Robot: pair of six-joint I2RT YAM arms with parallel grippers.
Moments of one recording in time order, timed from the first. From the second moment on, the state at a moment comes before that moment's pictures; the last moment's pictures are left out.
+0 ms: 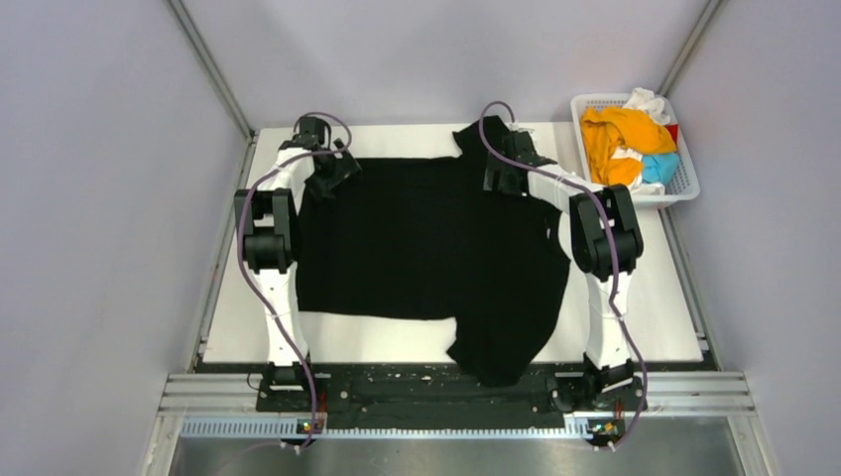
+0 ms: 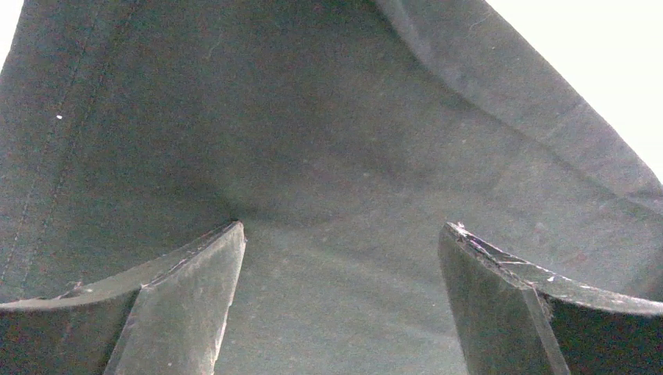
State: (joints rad) left arm -0.01 2.25 1.83 -0.60 0.10 -0.63; right arm 0.31 2.15 1.55 -0.25 0.21 0.36
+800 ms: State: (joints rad) left arm 0.03 1.87 1.47 -0.67 -0.02 -0.66; right arm 0.26 1.92 1.45 -0.27 0.19 0.29
